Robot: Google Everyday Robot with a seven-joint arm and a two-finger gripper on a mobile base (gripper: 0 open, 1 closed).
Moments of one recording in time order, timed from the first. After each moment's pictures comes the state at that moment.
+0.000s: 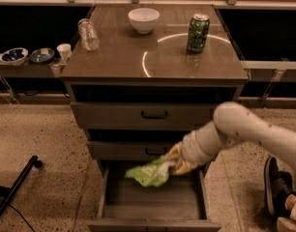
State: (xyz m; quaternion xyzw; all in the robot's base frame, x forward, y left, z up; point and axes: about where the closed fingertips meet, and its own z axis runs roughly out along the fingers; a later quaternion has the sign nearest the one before) arm 0.481 -0.085 0.603 -0.76 0.56 0.21 0.26
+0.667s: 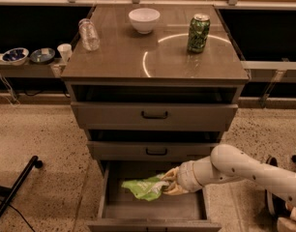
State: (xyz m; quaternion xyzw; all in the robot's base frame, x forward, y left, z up) arm 0.457 -0.066 0.490 -0.68 0.62 0.25 0.32
